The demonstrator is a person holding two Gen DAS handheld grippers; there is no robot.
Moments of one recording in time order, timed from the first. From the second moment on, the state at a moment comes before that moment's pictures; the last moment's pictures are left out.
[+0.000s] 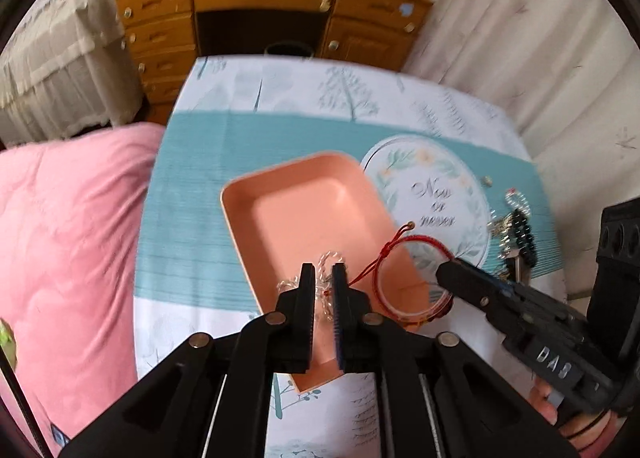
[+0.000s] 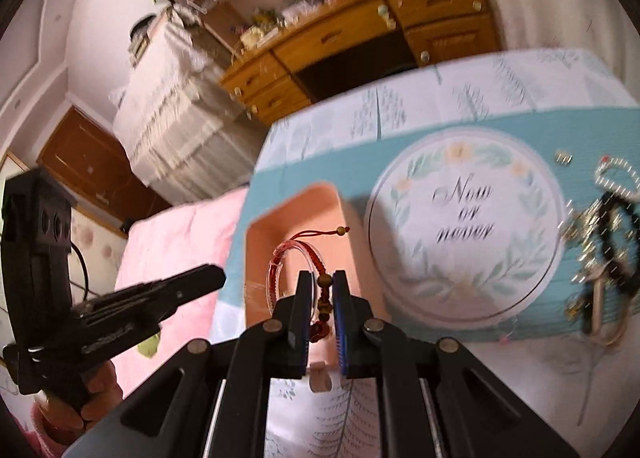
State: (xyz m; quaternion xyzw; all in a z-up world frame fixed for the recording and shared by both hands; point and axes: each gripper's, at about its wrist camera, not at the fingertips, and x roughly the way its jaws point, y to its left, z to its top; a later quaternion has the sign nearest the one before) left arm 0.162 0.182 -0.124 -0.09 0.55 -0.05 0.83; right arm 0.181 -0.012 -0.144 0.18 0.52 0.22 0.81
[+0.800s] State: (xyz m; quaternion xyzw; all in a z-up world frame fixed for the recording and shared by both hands) left arm 0.163 0.113 -0.097 -0.04 0.49 -0.06 0.87; right arm 0.157 -0.090 -0.131 0.12 0.48 0.15 0.86
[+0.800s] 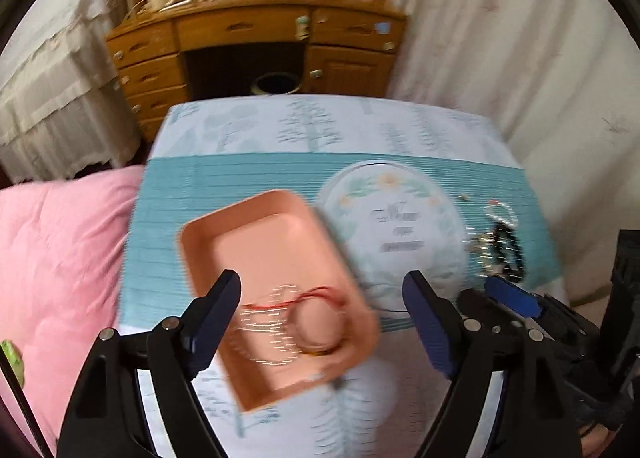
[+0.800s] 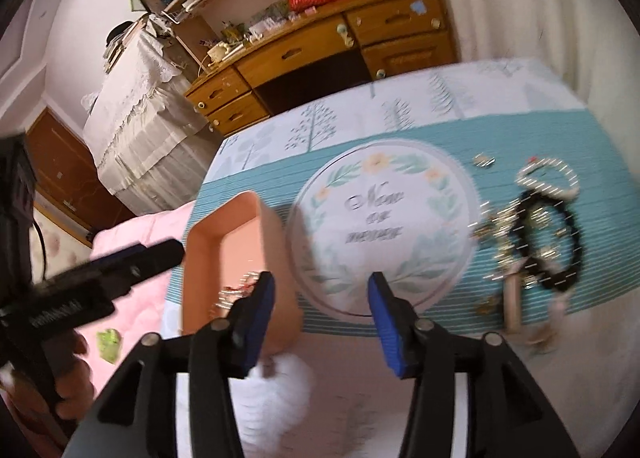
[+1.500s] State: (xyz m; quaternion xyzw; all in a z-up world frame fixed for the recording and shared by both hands) left arm 0.150 -0.031 -0.179 -0.03 0.53 -0.08 0.85; right arm 0.140 -0.173 -0.165 -0.24 0.44 0.17 0.85
